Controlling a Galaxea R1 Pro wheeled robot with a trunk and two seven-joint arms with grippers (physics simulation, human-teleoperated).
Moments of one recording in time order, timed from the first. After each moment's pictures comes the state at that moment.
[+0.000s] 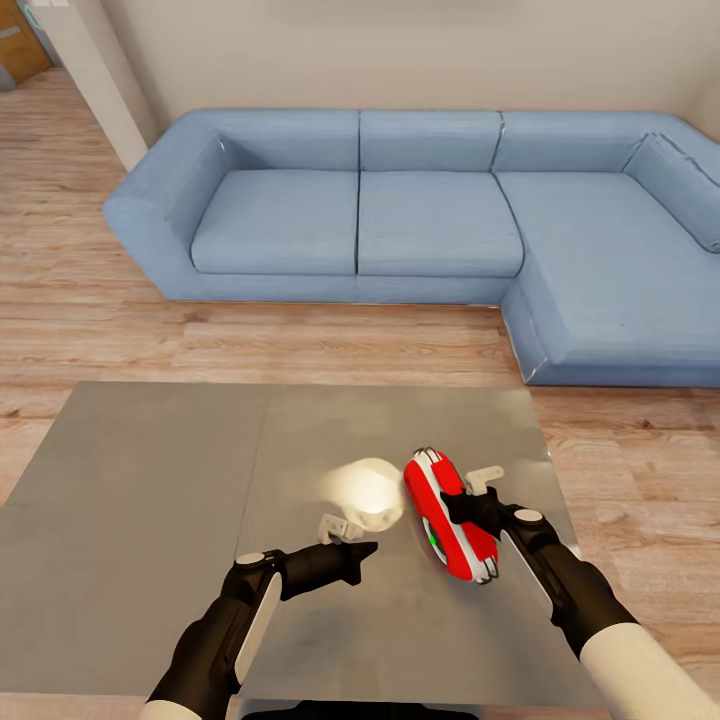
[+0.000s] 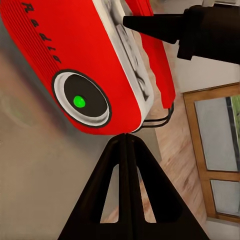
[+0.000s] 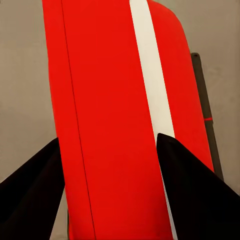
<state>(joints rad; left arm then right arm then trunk) -0.43 -0.15 -0.11 -1.06 0.08 0.48 -0.72 -0.61 -0.15 0.25 -0.94 -0.18 0.36 0.19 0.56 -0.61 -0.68</state>
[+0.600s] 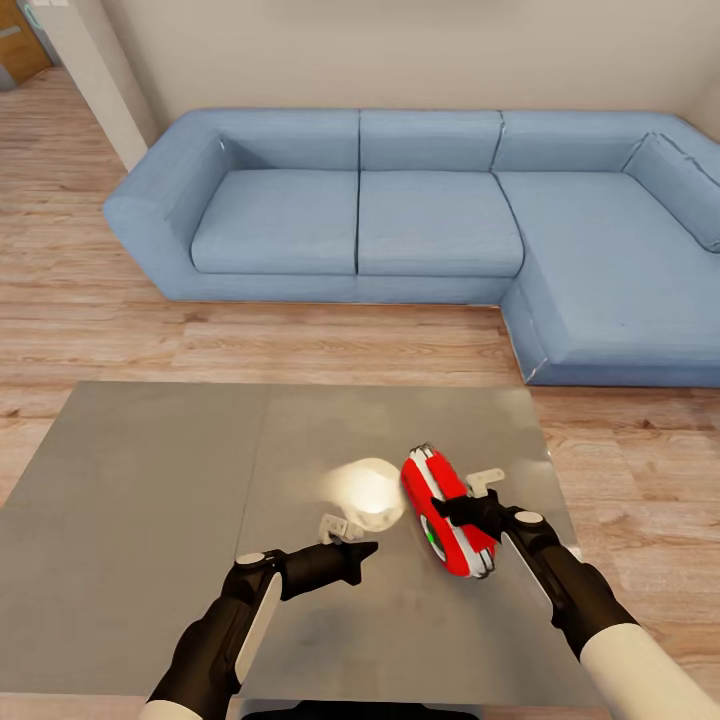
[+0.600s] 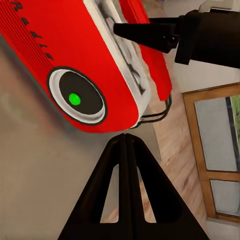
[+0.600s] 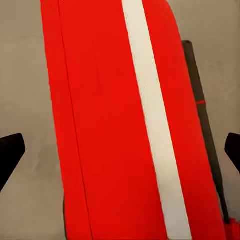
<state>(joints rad) -0.43 -0.16 -0.11 -1.06 0.08 0.48 -0.72 -0.61 -0.15 0.25 -0.92 -0.18 0.36 0.19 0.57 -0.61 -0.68</state>
